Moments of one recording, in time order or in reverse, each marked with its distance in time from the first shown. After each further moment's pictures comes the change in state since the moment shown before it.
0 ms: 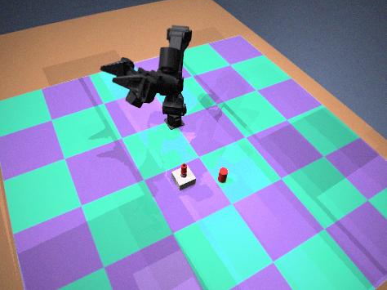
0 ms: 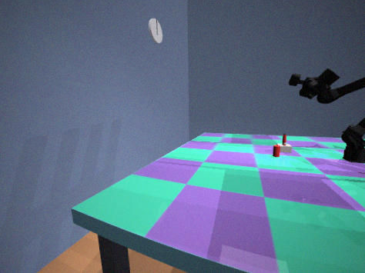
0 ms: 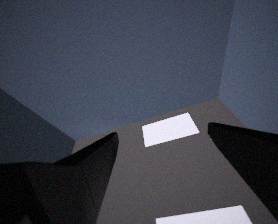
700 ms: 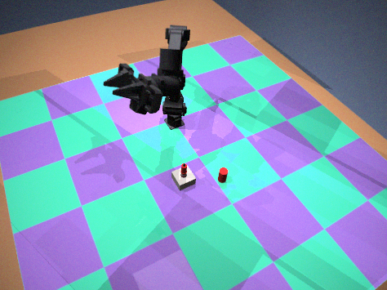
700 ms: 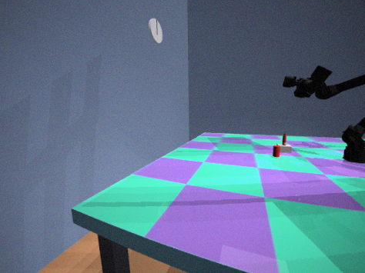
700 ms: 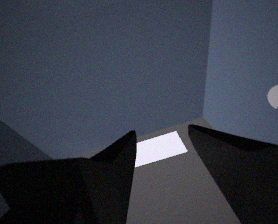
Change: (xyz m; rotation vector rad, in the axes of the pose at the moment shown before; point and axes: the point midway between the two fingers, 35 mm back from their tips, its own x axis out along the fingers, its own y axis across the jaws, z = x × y) arm 0.004 -0.034 0.018 -0.034 -0.142 -0.097
